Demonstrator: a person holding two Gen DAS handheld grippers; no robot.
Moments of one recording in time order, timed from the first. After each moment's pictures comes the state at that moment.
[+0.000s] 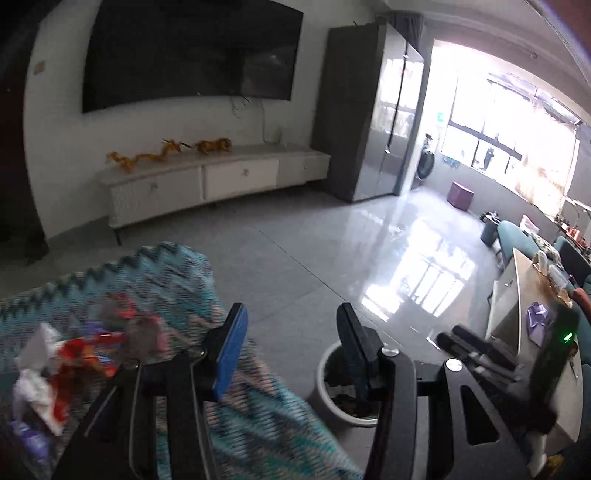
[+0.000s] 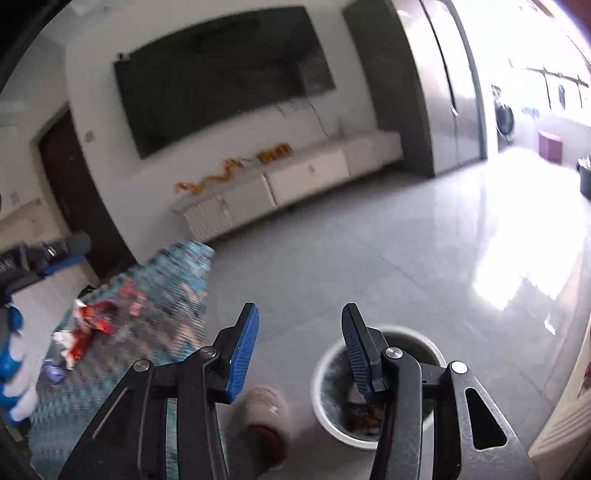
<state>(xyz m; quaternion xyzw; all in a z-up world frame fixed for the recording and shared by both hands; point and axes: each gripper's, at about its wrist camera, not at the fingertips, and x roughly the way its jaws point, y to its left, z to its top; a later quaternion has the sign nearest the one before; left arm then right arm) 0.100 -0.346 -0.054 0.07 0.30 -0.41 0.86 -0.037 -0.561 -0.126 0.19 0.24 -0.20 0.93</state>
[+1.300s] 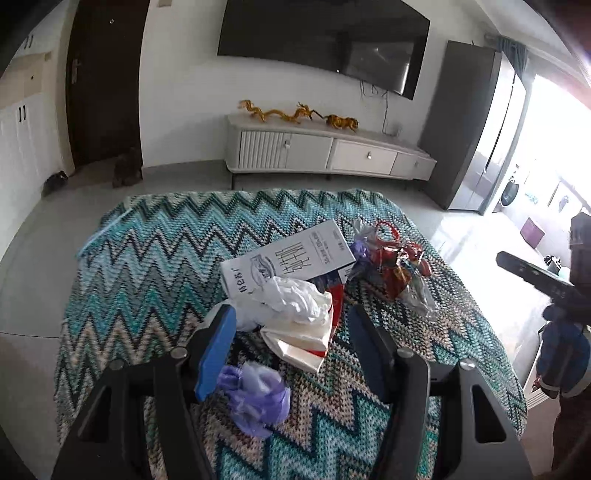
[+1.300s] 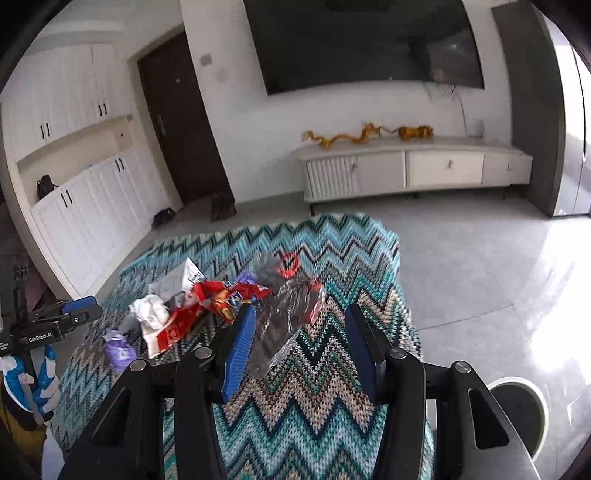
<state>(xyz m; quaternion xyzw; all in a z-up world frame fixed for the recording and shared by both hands) 0.230 -0.057 -0.131 0.02 0.37 -0.26 0.89 0.169 -0.403 -0.138 0.12 0.33 0.01 0.94</state>
